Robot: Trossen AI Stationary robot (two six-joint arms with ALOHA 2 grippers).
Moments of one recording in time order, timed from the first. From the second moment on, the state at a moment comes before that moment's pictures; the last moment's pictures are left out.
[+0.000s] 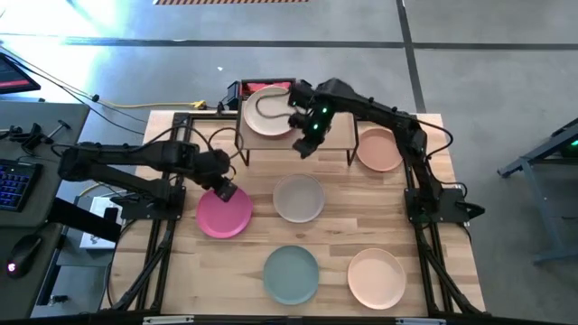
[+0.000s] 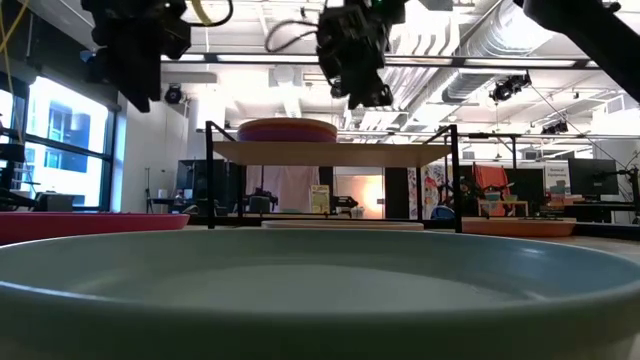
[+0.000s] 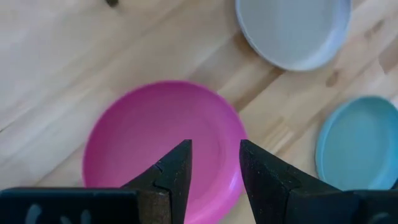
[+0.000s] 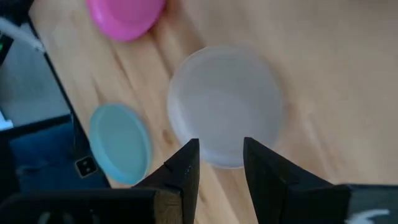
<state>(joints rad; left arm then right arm) 0.04 1.08 0.97 -1.05 -0.03 -0.86 -0.41 2.12 2.22 -1.49 -0.51 0.14</state>
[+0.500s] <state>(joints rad) -0.25 1.09 0.97 -1.05 -0.03 -0.96 -0.10 2.12 2.22 -1.48 -0.33 0.40</state>
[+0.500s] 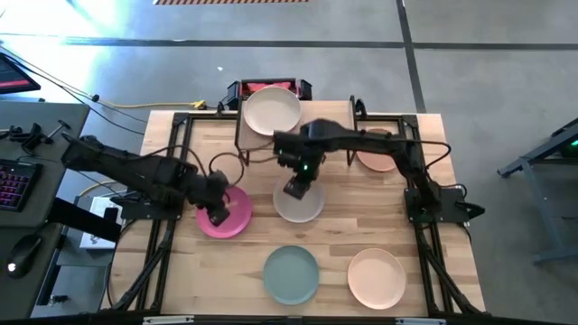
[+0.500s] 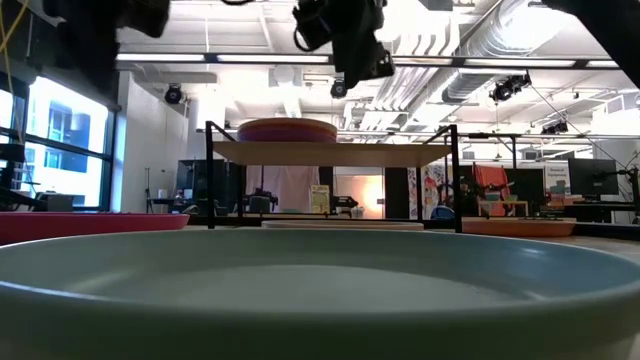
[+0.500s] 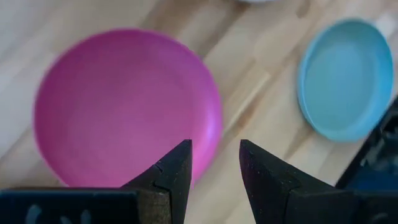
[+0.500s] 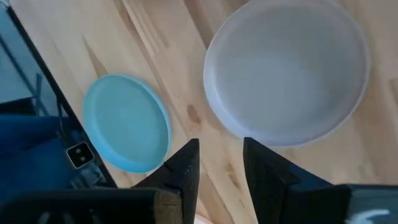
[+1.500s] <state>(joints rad) -0.63 1.28 0.66 -0.76 -0.07 -1.08 0.23 2.12 2.22 -1.34 -0.16 0.75</state>
